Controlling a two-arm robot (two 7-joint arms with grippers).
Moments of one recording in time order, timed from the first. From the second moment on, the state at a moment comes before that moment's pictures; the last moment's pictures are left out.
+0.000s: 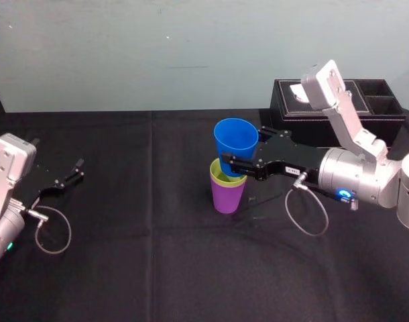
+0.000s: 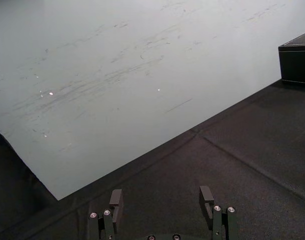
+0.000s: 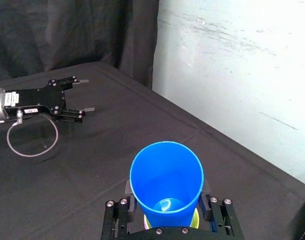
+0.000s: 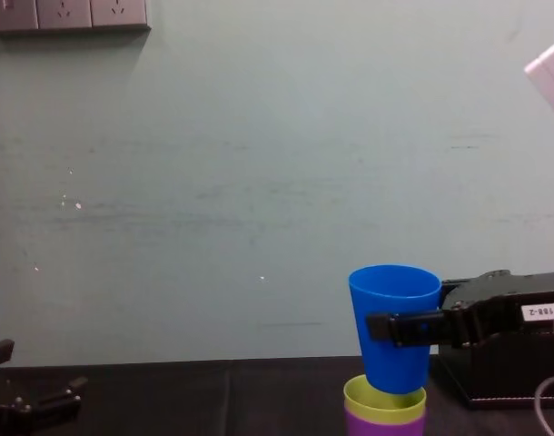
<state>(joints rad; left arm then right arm) -0.20 0.60 0.45 -1.41 -0.25 -0.12 0.03 0.41 0.58 -0.49 -1.58 0.46 0.29 0.49</state>
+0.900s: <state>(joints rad) -0.20 0.60 0.45 -1.41 -0.25 -0.12 0.03 0.44 0.54 -0.51 -1.52 0.43 0.29 0.51</state>
